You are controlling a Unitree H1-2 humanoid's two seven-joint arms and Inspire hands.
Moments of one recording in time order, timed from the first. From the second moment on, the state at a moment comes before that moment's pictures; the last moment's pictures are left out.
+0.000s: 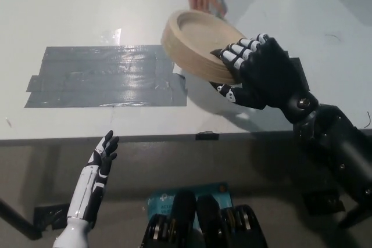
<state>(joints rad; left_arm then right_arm) 0.01 0.10 -0.04 -0.12 0.15 -0.09 -0.03 -0.75 -0.38 0.58 0.44 -1.10 -0.30 -0.65</state>
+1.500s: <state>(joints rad) 0.03 0.10 -0.04 -0.13 0.15 -0.09 -0.03 -0.89 -0.29 0.56 0.70 -1.07 -0.24 -0.43</state>
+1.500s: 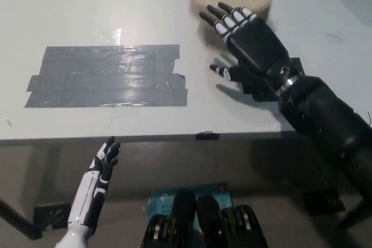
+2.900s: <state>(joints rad) 0.09 0.08 -0.04 -0.12 0.15 -0.07 -0.03 0.14 -0.19 0.31 -0.22 -0.58 -0.16 -0.18</state>
